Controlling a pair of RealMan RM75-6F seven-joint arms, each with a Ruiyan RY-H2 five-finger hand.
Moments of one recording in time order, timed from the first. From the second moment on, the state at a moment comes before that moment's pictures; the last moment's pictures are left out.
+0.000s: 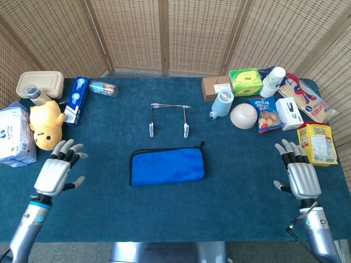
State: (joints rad) left arm -0.29 -1.30 -0.09 -1.64 1.50 1.28 0.20; right arm 0.28 -1.23 0.06 -1.62 -1.34 1.39 -0.13
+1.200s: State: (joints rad) left arm -0.58 -1.53 -0.15 -1.39 1.36 0.99 0.31; right arm 0.20 -1.22 0.08 -1.62 -1.37 1.41 -0.09
